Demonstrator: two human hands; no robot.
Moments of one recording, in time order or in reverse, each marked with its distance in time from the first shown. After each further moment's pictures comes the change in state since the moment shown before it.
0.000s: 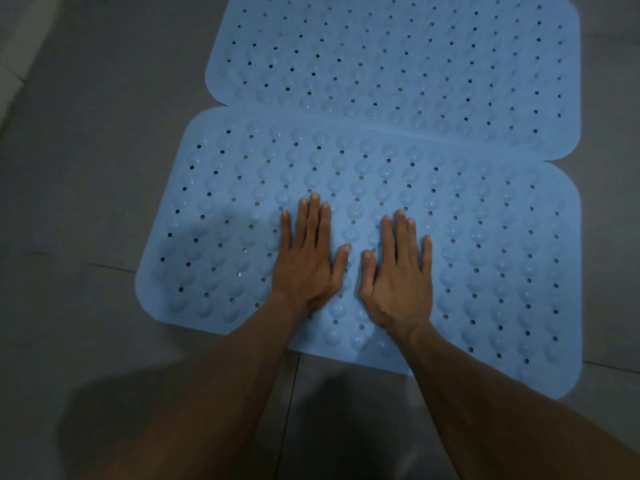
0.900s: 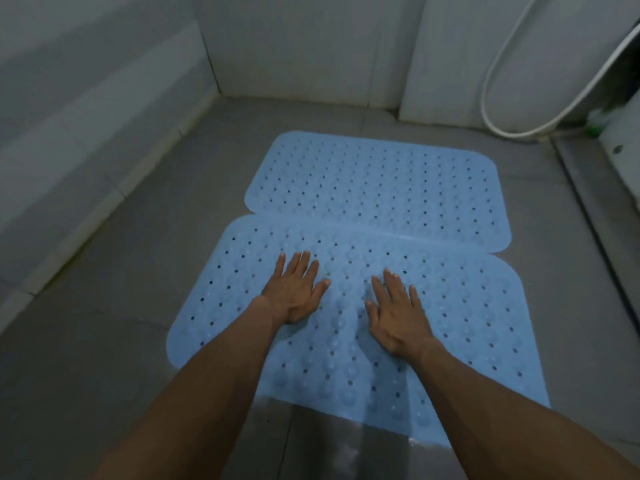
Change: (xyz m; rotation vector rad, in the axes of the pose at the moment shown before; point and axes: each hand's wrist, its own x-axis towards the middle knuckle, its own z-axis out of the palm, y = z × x) left_hand 0.027 -0.013 -0.106 0.062 -0.318 -0.022; right_hand 0.025 0.018 -0.078 0.032 -0.251 -0.147
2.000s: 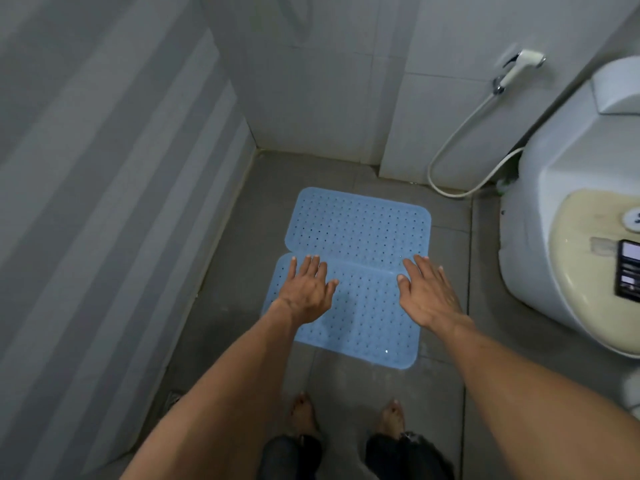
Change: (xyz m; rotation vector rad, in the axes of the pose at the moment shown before) left_hand -0.292 0.108 -0.561 -0.070 -0.141 -0.022; right_hand -0.251 -0.104 -0.612 0.063 -0.097 0.095
